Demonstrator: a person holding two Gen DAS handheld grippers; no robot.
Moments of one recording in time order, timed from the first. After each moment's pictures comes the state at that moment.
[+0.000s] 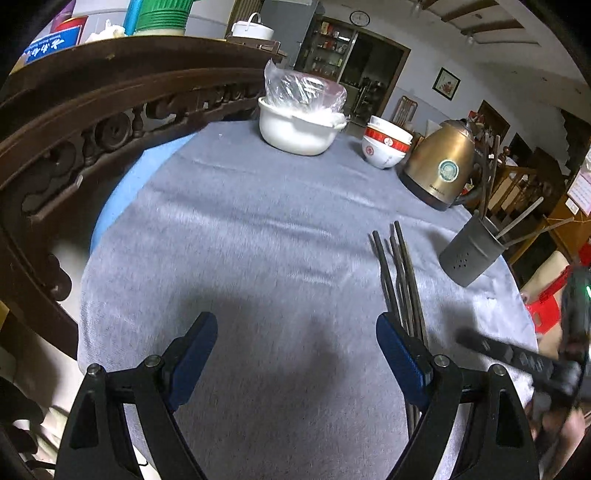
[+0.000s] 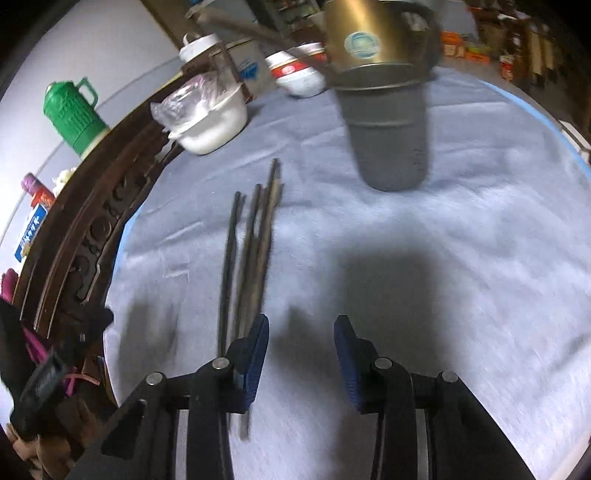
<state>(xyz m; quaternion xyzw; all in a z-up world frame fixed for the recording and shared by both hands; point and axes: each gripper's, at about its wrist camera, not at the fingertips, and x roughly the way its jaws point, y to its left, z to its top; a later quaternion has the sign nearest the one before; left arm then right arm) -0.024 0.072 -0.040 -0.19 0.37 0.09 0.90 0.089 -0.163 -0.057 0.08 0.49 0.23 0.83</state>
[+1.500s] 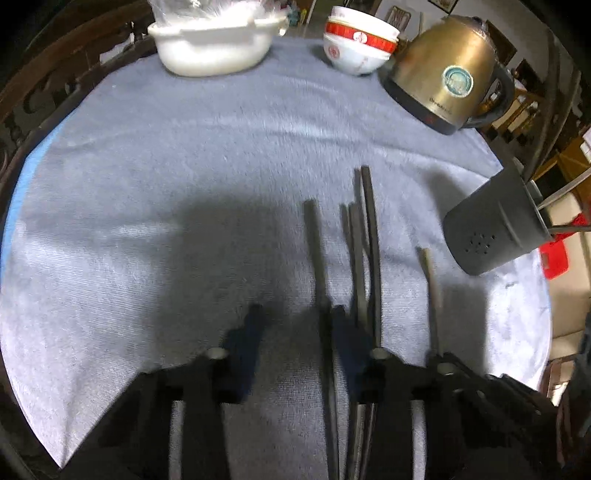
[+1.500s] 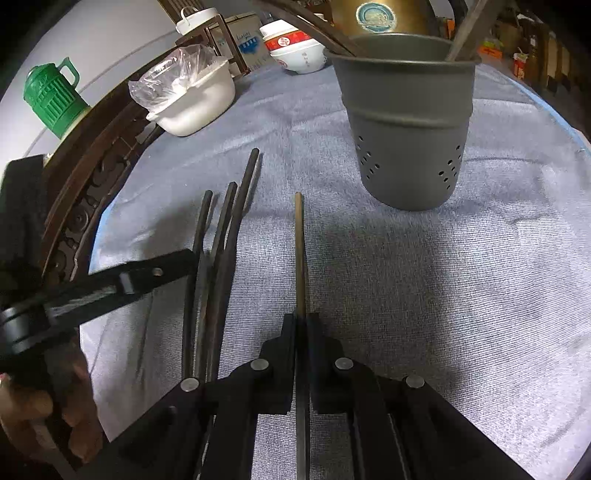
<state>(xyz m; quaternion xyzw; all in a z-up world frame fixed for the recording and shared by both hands) 0.140 0.006 -0.075 -0.14 0.54 0.05 0.83 0.132 -0.164 -0.071 0.05 0.53 0.23 0.82</state>
